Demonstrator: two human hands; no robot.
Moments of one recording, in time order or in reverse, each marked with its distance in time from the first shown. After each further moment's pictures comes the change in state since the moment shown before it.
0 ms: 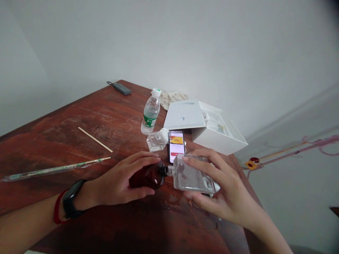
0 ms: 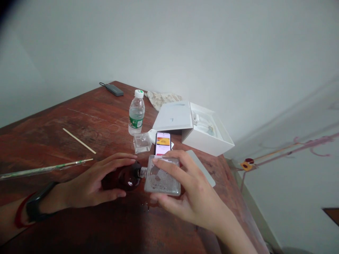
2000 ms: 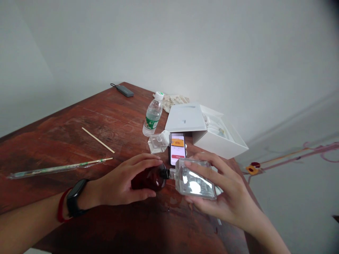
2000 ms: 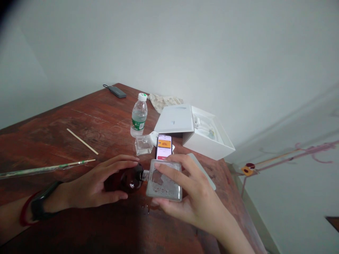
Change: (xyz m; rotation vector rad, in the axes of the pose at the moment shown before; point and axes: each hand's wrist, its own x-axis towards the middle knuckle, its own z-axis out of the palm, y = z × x) left_hand -0.001 -0.001 0.000 -0.003 -0.005 0.002; right_hand 0.001 0.002 0.000 -0.101 0.072 -0.081
